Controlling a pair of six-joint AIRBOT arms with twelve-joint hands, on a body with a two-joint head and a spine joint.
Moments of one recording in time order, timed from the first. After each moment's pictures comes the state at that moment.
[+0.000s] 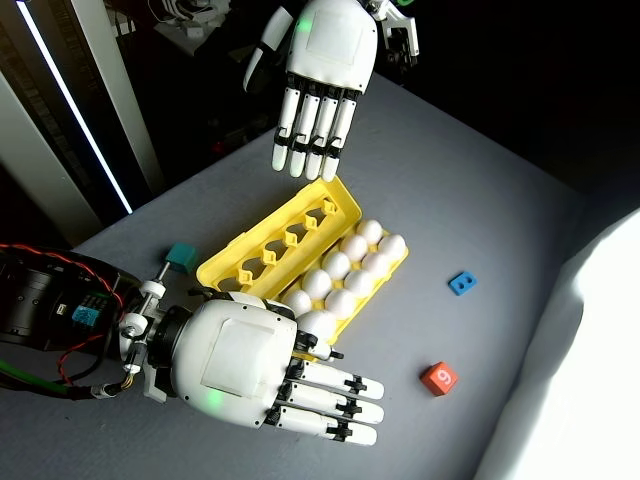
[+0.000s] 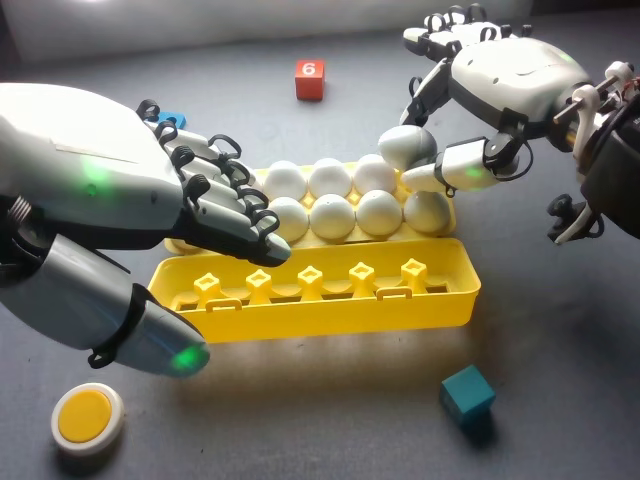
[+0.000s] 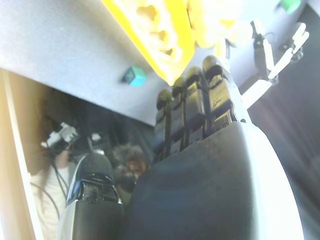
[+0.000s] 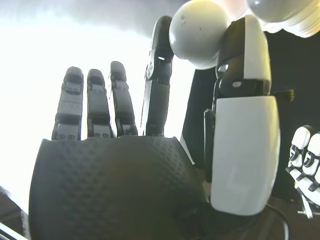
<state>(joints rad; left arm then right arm) 0.07 -0.68 0.88 2.50 -0.77 -1.28 -0.51 -1.33 1.37 0.44 0.67 -1.10</state>
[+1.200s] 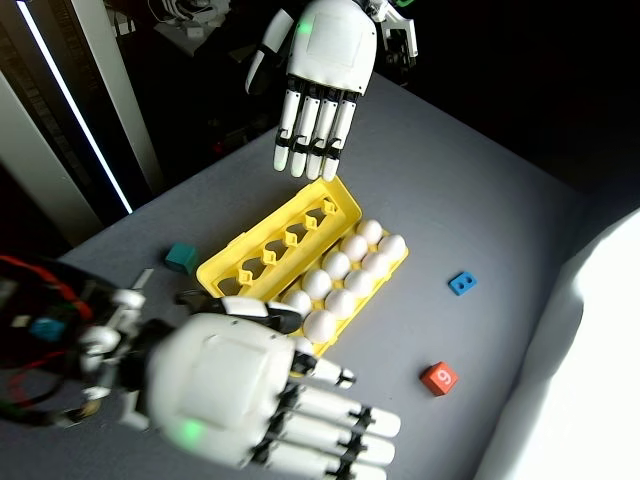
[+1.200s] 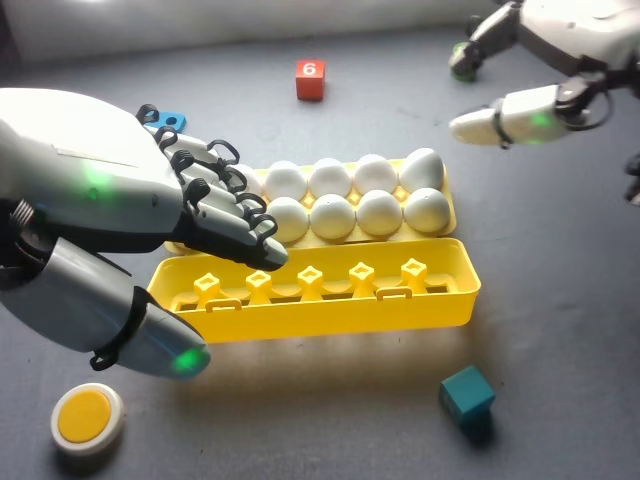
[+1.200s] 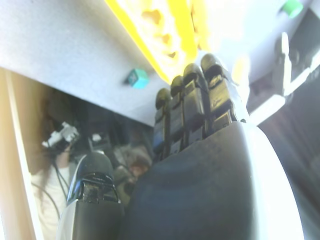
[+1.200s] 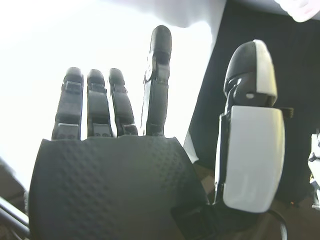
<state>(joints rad) 0.08 -0.68 0.88 2.50 -0.76 -1.29 -0.45 -1.14 1.25 0.44 0.61 -1.16</state>
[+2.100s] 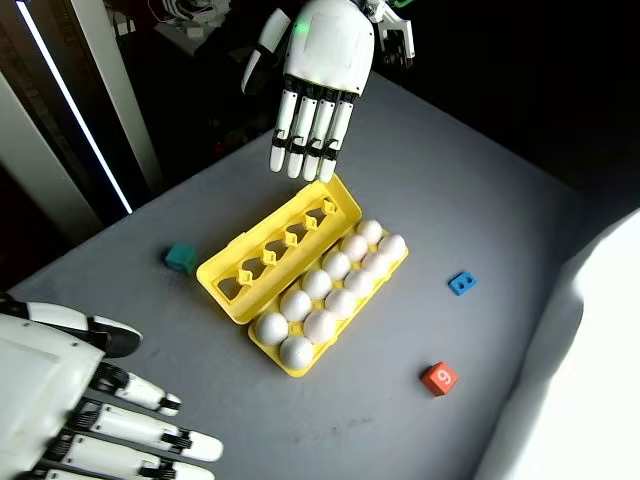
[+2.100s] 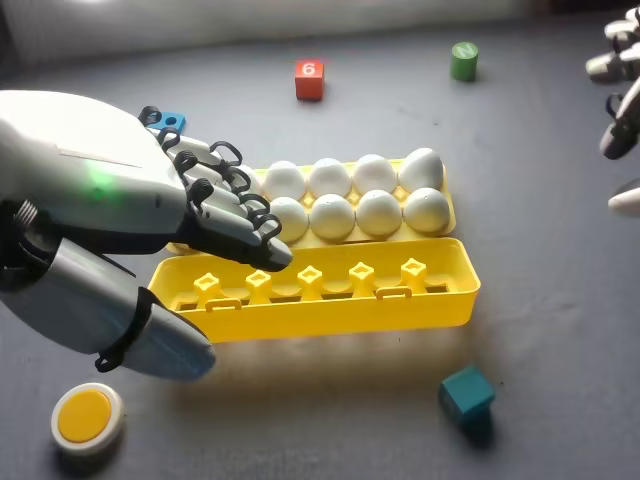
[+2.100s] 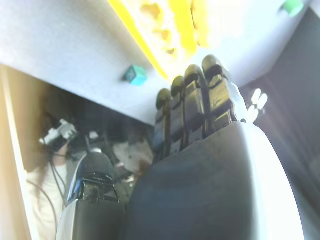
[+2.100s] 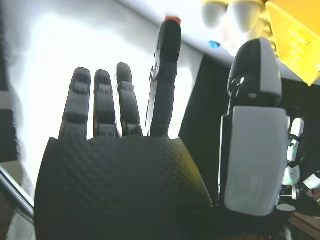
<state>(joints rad) 0.08 -0.68 0.87 2.50 -0.75 -1.31 -0.52 -0.73 0.93 0.43 0.45 -1.29</state>
